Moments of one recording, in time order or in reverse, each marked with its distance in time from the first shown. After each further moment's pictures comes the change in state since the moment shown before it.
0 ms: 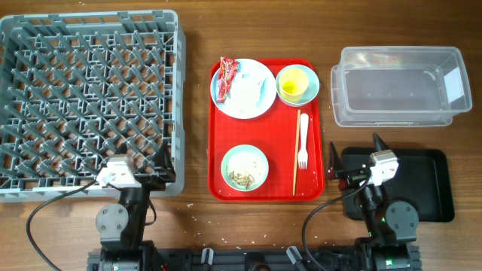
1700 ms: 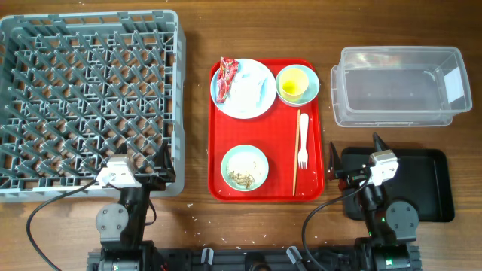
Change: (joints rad) left arm 0.000 0.000 0.000 0.000 0.000 0.000; right arm 0.000 0.000 0.000 0.000 0.000 0.000
